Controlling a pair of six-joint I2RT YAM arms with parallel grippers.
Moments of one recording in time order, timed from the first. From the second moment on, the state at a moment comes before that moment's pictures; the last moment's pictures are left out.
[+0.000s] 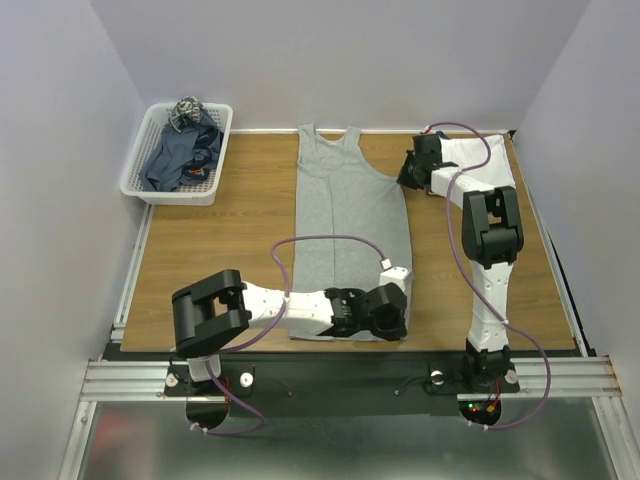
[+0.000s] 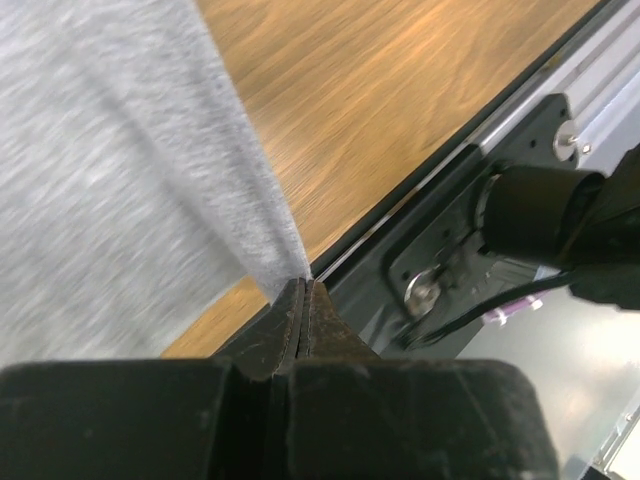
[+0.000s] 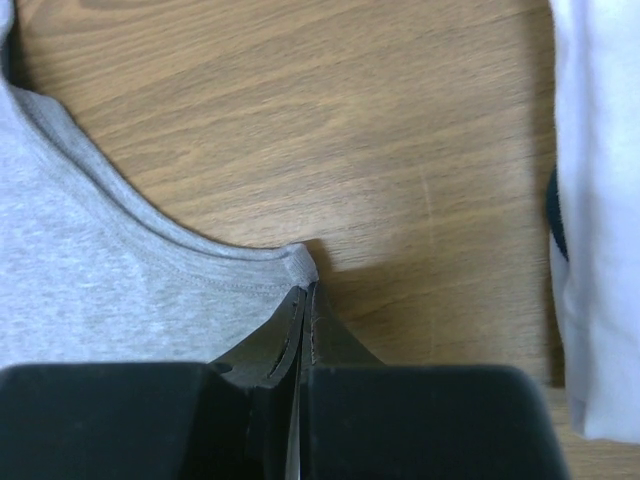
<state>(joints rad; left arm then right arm) -1.35 1.75 1.06 -0.02 -0.08 -0.91 0.16 2.25 1.67 -0.16 0.07 0.48</state>
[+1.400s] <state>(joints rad) -1.31 1.37 0.58 0.09 -0.16 -1.10 0.31 2.13 1.71 -0.17 0.12 0.70</state>
